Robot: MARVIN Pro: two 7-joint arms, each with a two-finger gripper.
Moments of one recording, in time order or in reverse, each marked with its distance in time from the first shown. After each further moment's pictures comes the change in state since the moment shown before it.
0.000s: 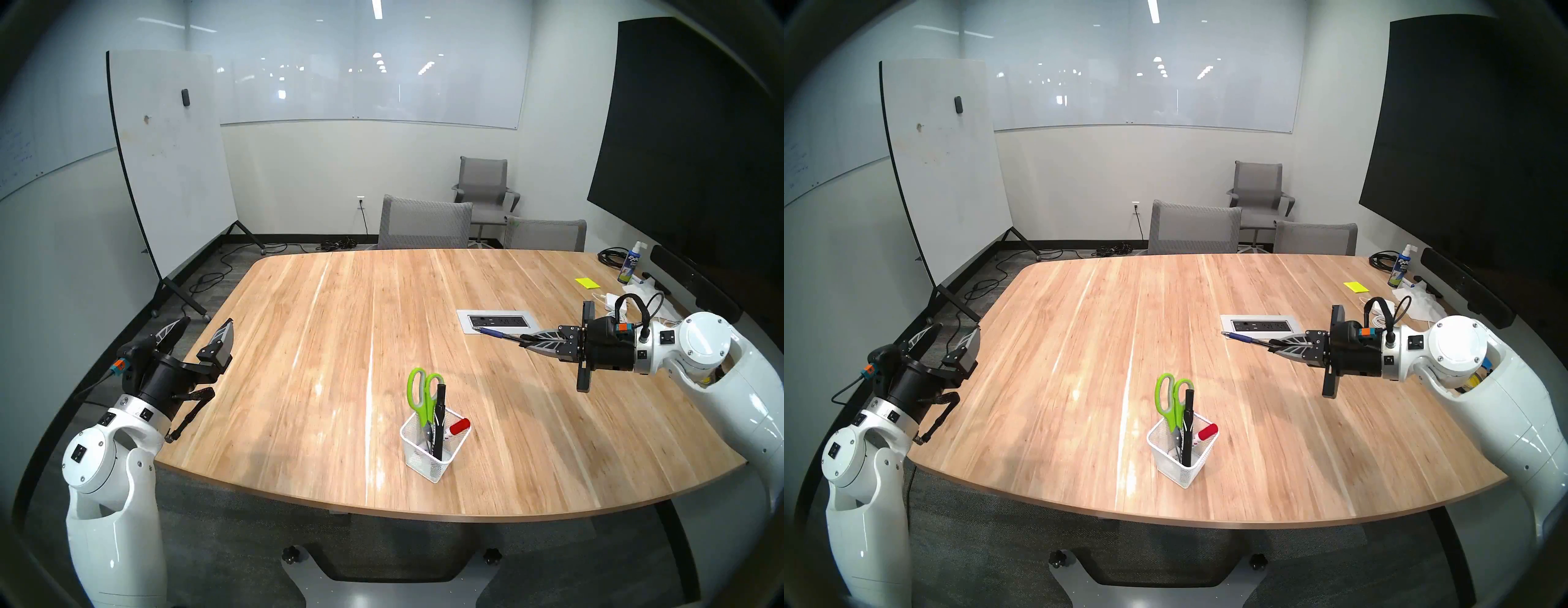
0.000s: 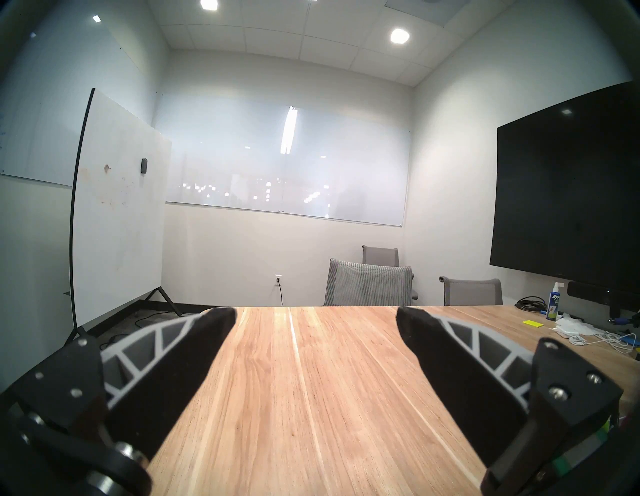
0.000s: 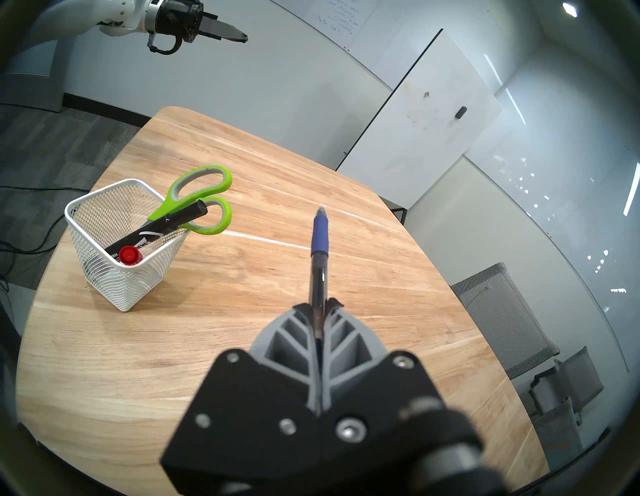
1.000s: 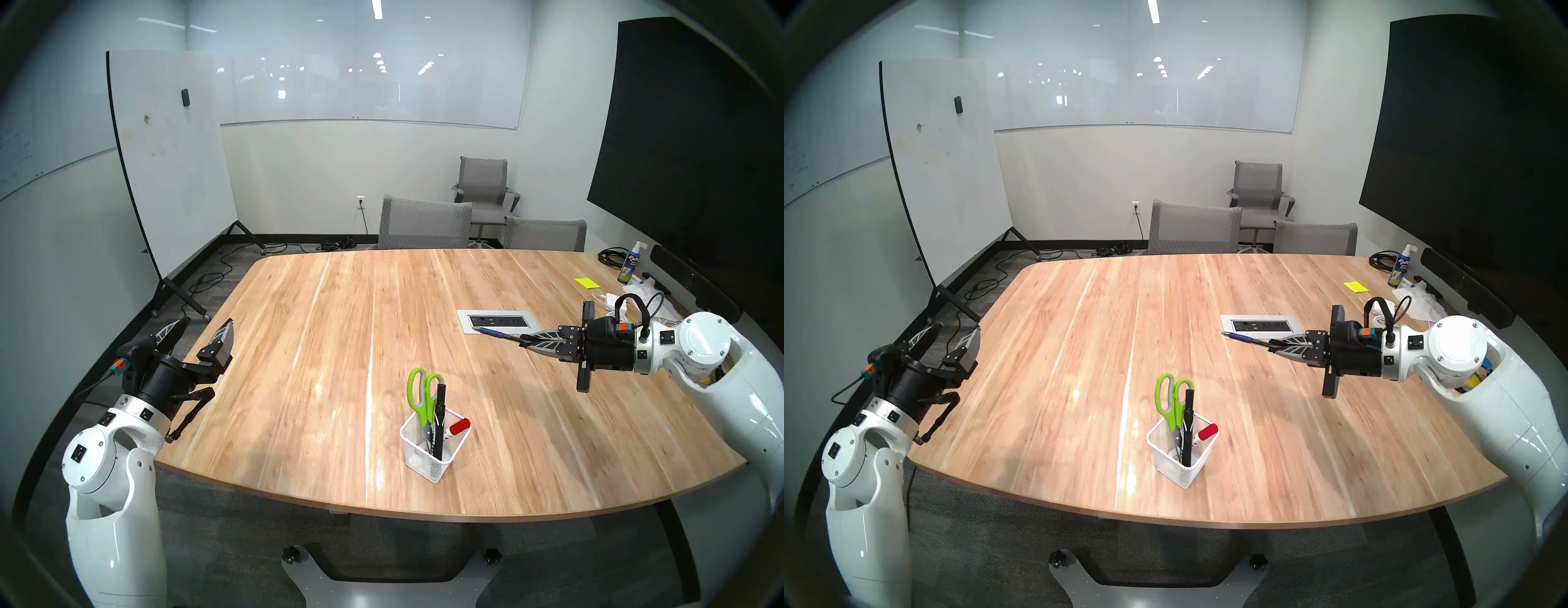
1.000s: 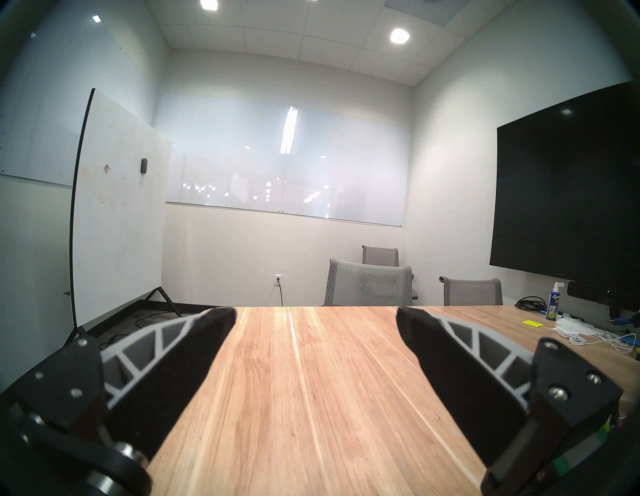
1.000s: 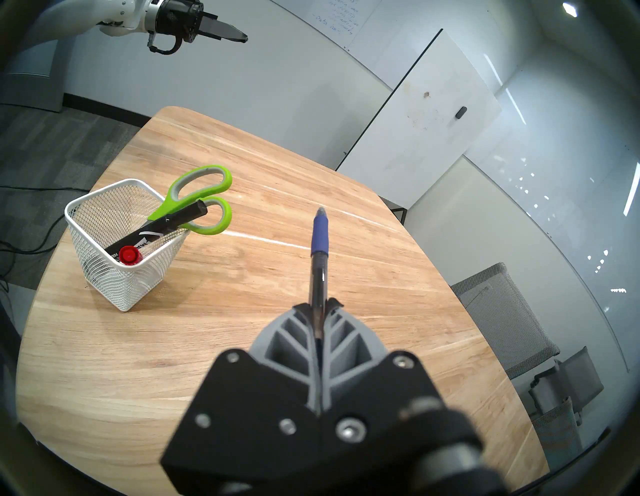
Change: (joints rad) left arm 0.000 0.000 0.000 0.000 0.000 0.000 0.000; right arm 0.000 0.000 0.000 0.000 0.000 0.000 0.000
